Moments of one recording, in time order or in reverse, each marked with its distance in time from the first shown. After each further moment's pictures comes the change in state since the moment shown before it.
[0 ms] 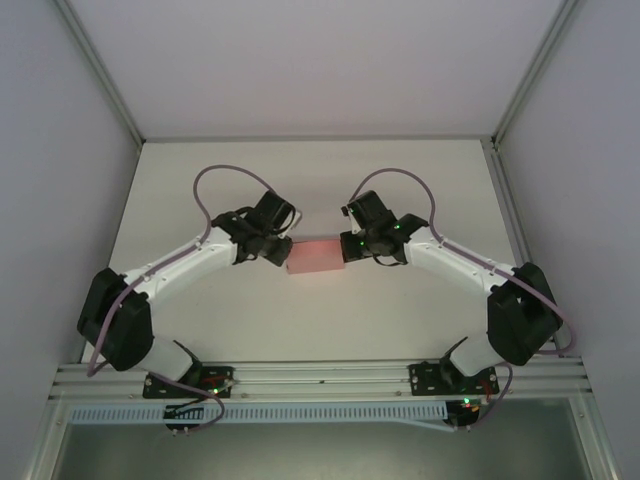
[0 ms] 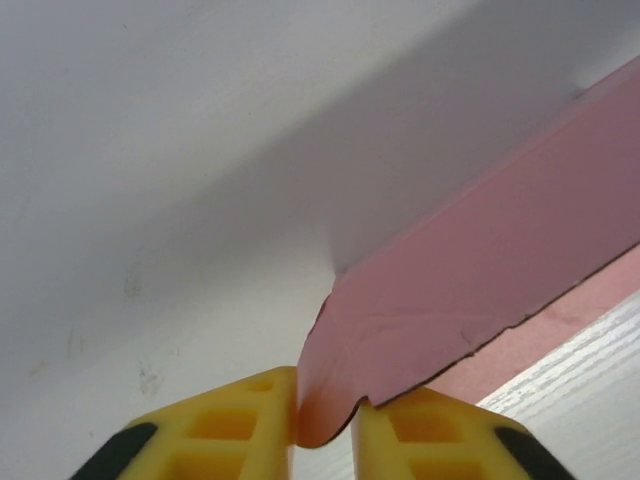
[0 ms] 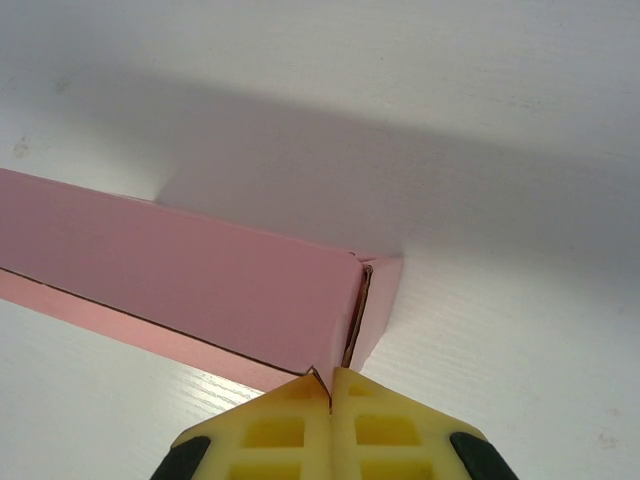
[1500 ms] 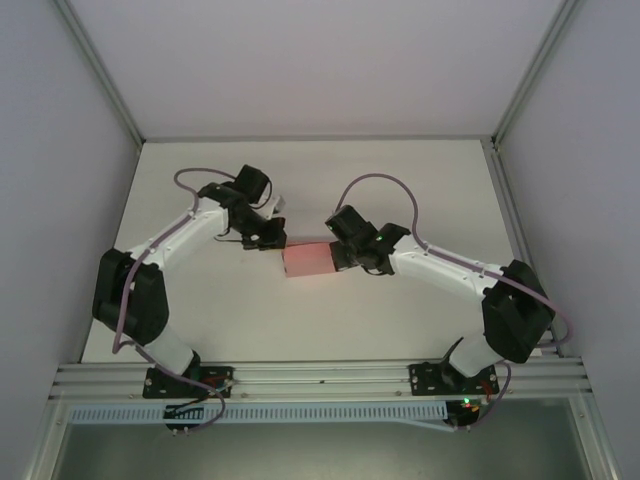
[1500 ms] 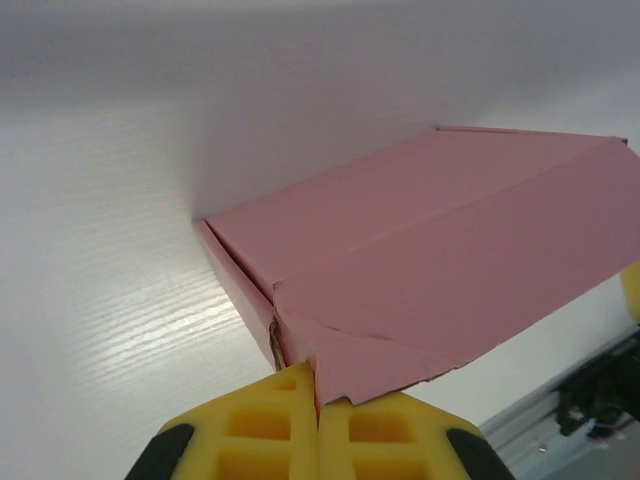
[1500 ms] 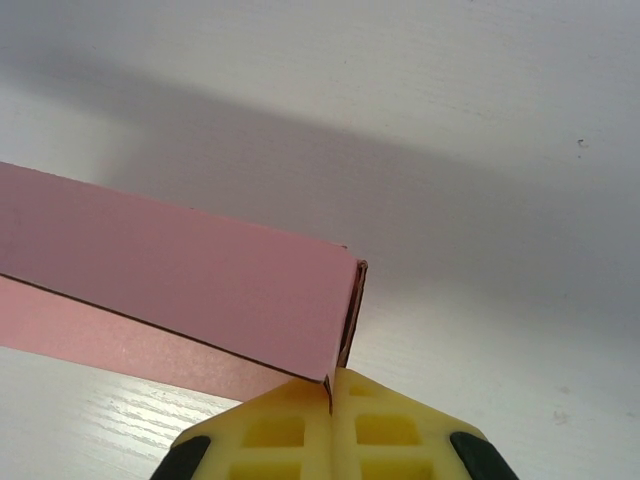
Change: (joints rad) left arm 0.183 0.106 0.143 -0.186 0.459 -0.287; right arm 0.153 0.029 0.012 -0.027 0.275 0.060
